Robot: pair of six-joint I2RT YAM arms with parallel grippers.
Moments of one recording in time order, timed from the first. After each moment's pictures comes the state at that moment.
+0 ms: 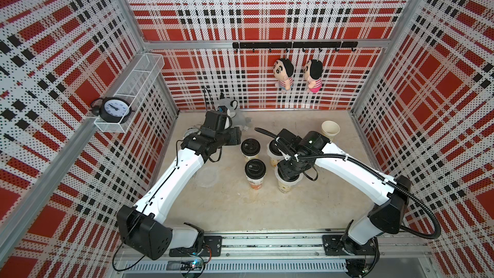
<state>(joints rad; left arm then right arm) -0.39 1.35 1.34 -0.68 -0.03 -0.33 0.86 1.61 1.63 -1.36 0.14 0.40</state>
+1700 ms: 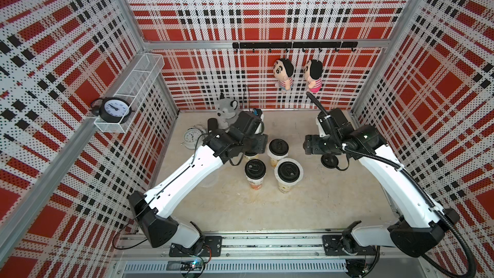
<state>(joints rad) -0.78 1.51 1.63 -0.92 -0.16 -0.31 0.51 1.33 1.61 -1.25 0.13 0.47</state>
